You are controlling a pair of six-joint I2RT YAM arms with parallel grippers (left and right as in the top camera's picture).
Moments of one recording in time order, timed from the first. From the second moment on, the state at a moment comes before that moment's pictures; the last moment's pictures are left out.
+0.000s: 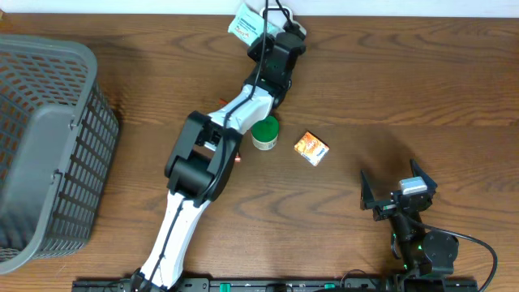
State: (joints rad) left arm -0.52 2.45 1.81 0.20 -0.62 0.59; right arm -0.03 0.01 0.01 -0.05 -0.23 -0.11
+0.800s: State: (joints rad) left arm -0.54 2.47 1.82 0.29 -0.53 0.94; right arm -0.03 0.01 0.01 -0.05 -0.23 -0.11
